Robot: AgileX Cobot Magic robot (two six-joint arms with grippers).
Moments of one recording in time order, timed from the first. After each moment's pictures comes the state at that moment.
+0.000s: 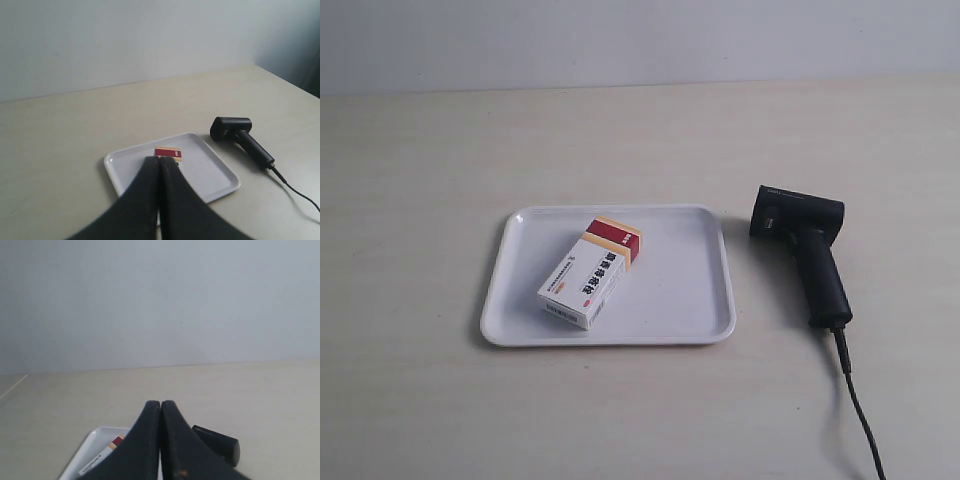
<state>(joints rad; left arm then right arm) -0.64 0.15 -0.60 0.07 0.78 -0.19 0.35 0.19 -0.76 0.20 0.83 0.12</state>
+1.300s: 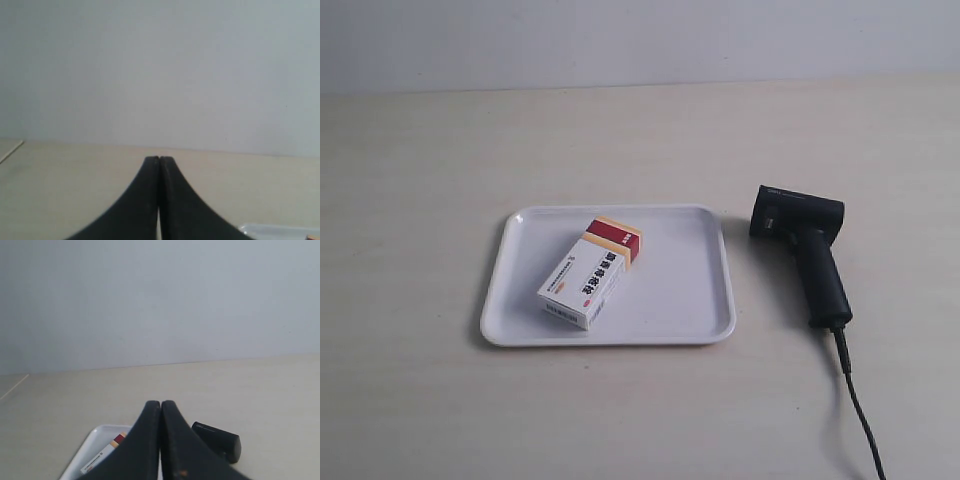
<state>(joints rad) -0.07 0.00 -0.23 0.14 0.31 -0.20 0.35 0.19 -0.76 0.20 0.84 0.13</state>
